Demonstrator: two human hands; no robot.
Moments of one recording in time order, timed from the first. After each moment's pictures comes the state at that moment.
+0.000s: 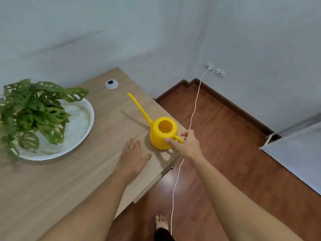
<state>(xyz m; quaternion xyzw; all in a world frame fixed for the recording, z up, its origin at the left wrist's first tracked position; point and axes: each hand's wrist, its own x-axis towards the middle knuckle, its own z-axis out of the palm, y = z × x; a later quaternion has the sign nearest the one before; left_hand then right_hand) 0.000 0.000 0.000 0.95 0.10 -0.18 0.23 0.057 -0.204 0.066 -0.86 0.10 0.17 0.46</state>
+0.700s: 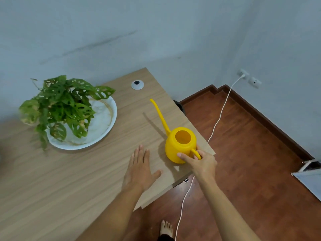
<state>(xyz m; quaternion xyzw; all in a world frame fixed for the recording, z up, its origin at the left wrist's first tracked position) -0.029 -0.001 -0.022 0.96 0.17 -0.17 0.13 0.055 -0.194 0.045 -0.82 0.07 0.11 0.56</state>
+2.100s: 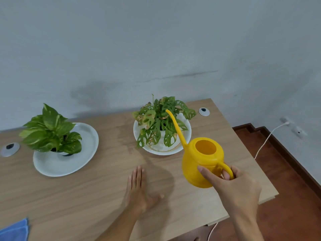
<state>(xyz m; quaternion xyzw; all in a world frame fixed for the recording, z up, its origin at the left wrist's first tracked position) -0.214 0.207 -0.025 0.91 0.33 -0.15 0.21 -0.100 0.010 0.221 -0.89 -0.07 -0.01 0.44</state>
